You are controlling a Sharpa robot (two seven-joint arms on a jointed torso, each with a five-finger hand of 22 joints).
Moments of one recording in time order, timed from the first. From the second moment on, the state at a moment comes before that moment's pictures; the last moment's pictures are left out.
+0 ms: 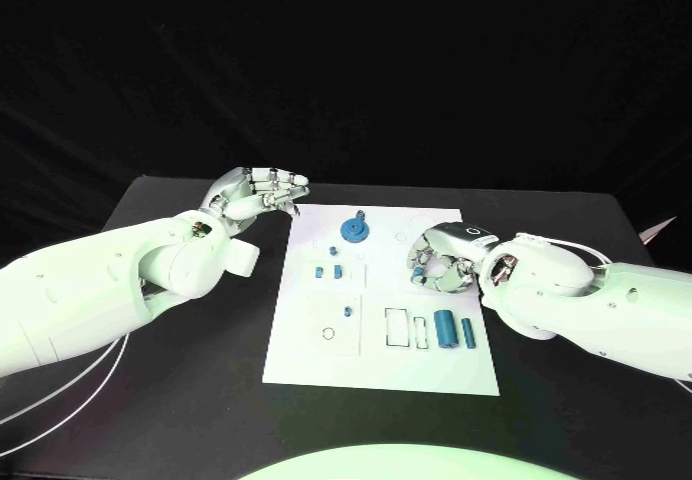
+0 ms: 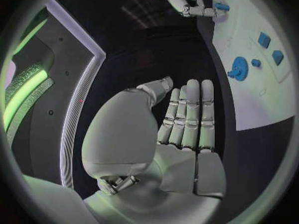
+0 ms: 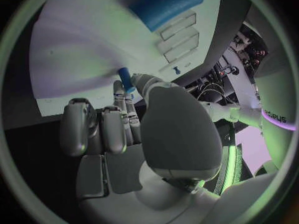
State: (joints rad) left arm 1.18 -0.84 0.00 1.45 -0.16 -0.22 0.36; left_hand 1.41 -0.19 0.57 0.05 0.06 0.86 0.20 0.34 0.29 0.92 0.14 0.42 0.18 0.96 0.08 1.00 0.44 0.17 0.79 0.18 0.87 0.72; right arm 1.19 -0.92 -0.14 1.67 -1.59 -0.29 -0.23; right_hand 1.42 -0.28 0.48 0.26 0.26 1.01 0.15 0.17 0.37 1.20 0.08 0.11 0.09 1.47 -0.01 1.38 1.21 0.06 1.47 0.08 1.24 1.31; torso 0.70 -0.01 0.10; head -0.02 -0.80
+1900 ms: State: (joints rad) left arm 1.18 -0.83 0.00 1.44 -0.16 -0.22 0.36; left_hand 1.41 -0.19 0.57 0.05 0.06 0.86 0.20 0.35 0.29 0.91 0.14 0.42 0.18 0.96 0.08 1.00 0.44 0.17 0.79 0.18 0.87 0.72; right arm 1.23 -0.94 -0.13 1.87 -1.57 -0.42 -0.23; right_hand 1.40 -0.21 0.57 0.16 0.25 1.09 0.10 0.26 0.45 1.28 0.09 0.15 0.17 1.47 -0.04 1.42 1.27 0.05 1.47 0.06 1.39 1.31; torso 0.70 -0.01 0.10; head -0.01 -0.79
